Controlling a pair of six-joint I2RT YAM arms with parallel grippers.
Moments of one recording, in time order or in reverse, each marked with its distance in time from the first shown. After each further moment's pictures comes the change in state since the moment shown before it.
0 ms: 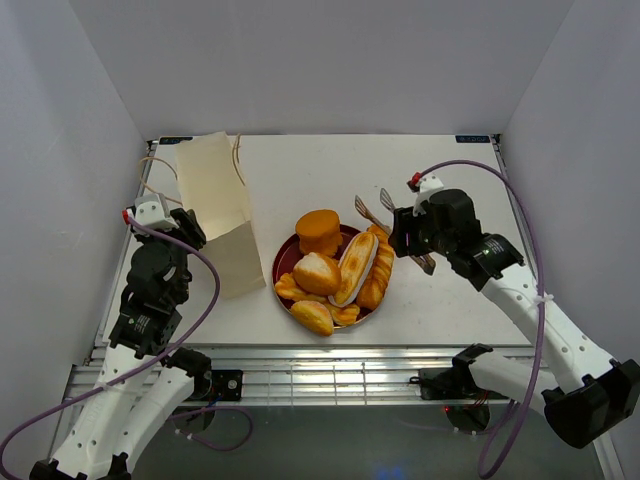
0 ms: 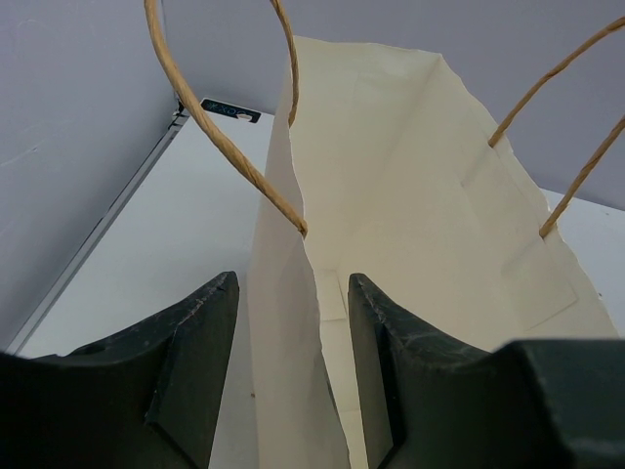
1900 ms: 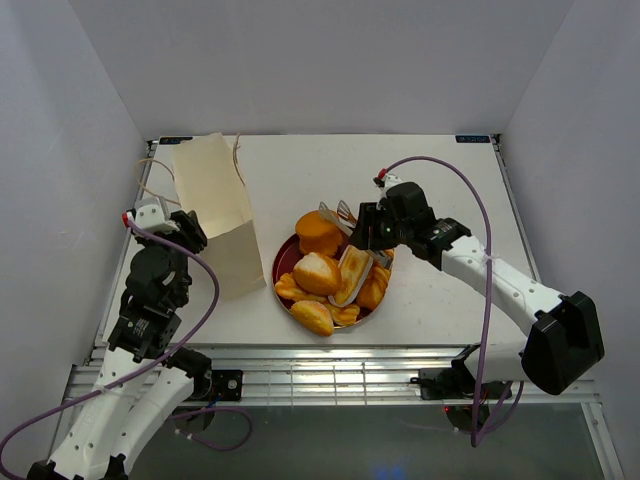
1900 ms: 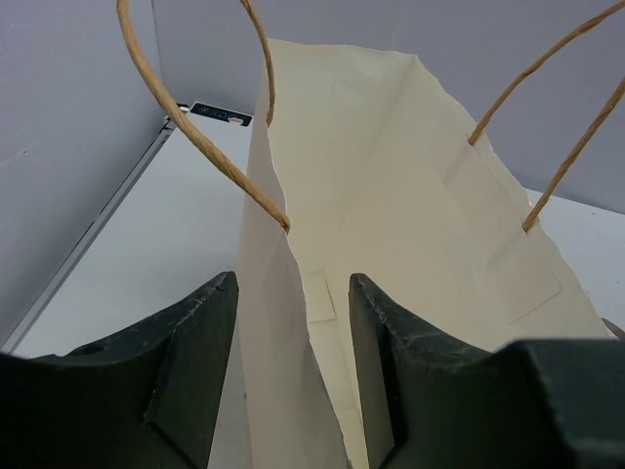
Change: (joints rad) left arm -0.027 -0.021 -0.006 0.004 -0.008 0.001; right arm 0.111 0.294 0.018 0.226 -0.122 0.285
